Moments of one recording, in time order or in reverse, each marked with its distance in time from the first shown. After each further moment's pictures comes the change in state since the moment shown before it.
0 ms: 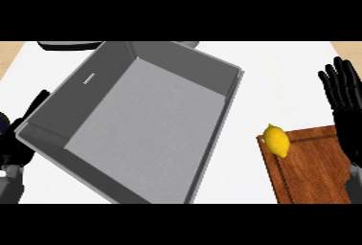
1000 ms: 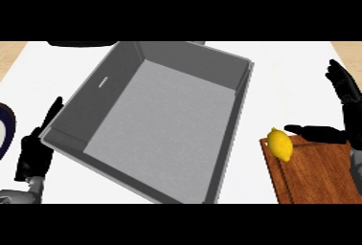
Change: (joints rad) left arm 0.079 -0.073 -0.091 -0.163 -0.258 0.193 0.036; right arm -0.077 -0.041 -0.037 0.288 0.234 -0.079 -0.033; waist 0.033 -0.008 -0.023
